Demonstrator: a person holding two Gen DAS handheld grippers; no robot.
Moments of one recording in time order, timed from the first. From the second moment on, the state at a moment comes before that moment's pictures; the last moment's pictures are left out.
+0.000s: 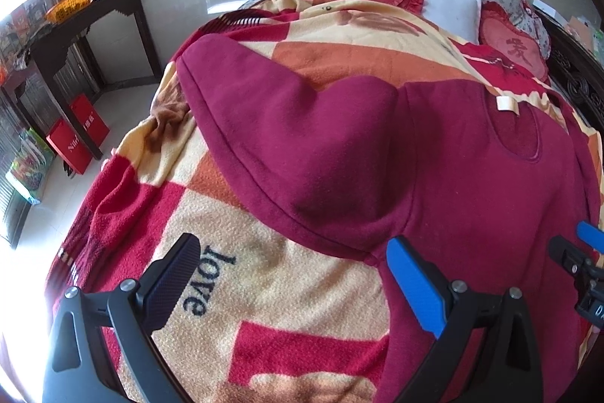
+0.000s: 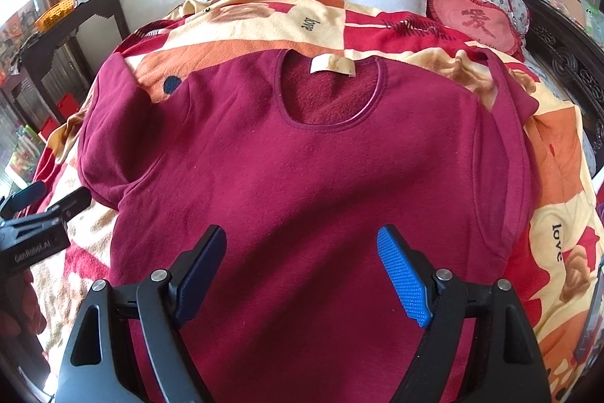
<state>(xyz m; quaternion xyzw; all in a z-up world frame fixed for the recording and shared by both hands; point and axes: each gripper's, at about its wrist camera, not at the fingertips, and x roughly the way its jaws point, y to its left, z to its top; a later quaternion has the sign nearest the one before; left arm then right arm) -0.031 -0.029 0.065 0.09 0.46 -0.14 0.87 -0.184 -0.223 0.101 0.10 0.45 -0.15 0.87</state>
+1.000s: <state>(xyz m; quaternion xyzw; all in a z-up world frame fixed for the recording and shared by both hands) 0.207 0.053 0.031 -0.16 0.50 -0.10 0.85 -0.176 -0.231 0.079 0.14 0.47 -0.11 0.86</state>
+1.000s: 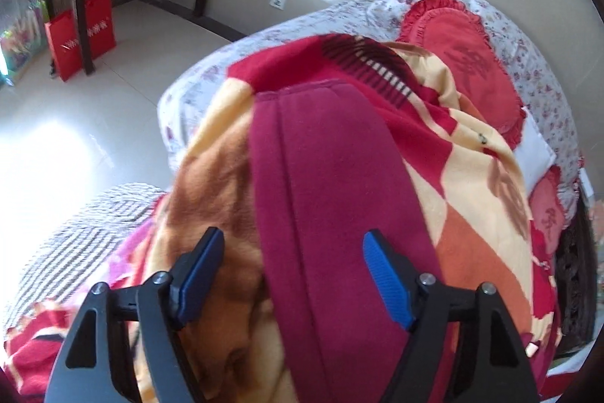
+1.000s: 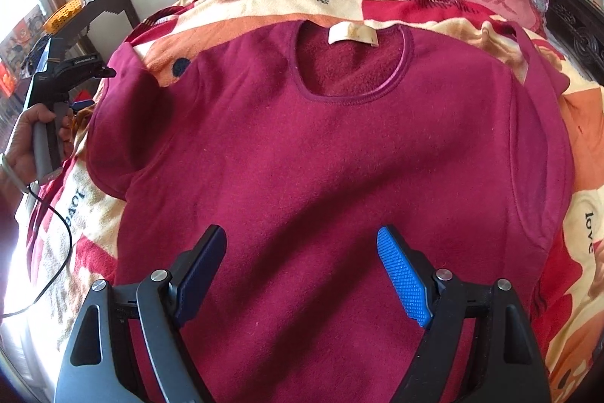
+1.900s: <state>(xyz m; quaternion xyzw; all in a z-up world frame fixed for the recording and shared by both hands) -0.084 -0.110 0.113 -0.04 0.45 -0.44 0.77 -0.237 -0.278 0.103 0.20 0.43 -0.18 0.86</state>
